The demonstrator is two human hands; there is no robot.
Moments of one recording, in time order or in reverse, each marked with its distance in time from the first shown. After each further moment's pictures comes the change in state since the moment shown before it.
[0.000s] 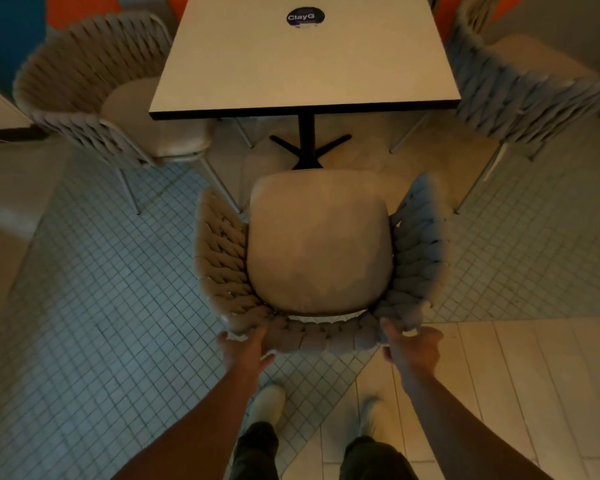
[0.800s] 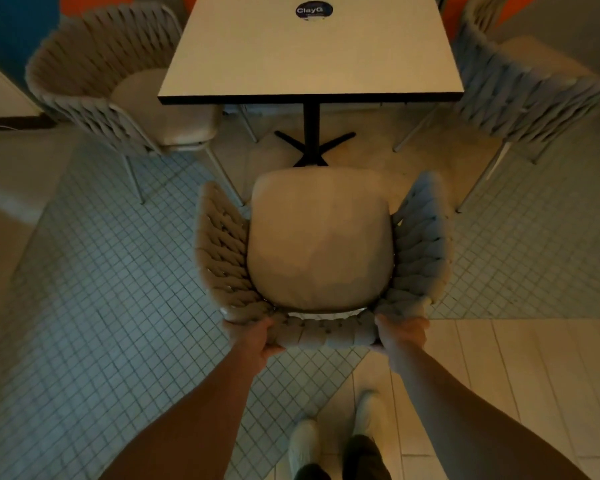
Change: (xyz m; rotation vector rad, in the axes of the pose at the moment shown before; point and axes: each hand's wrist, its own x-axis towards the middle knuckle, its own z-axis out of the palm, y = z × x) left_hand -0.052 0.009 0.008 0.037 -0.153 -0.130; right_hand -0.001 0.008 0.012 -0.006 -0.062 0.163
